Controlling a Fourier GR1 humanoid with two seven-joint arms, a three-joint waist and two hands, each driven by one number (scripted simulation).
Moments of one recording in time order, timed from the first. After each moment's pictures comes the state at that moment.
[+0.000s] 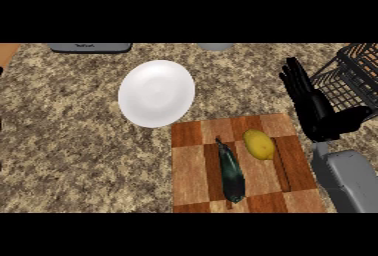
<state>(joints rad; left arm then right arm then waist) -0.27 0.61 0.03 -1.45 0.21 0.42 0.10 -0.36 -0.36 0.18 -1.36 -0.34 -0.11 -0.11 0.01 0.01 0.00</state>
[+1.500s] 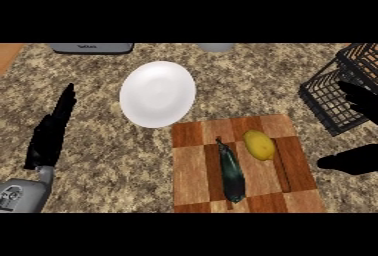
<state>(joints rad) -0.17 0.47 -0.18 -1.43 0.07 0.29 0.05 -0.23 -0.89 0.20 -1.85 -0.22 -0.06 0.81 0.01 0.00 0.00</state>
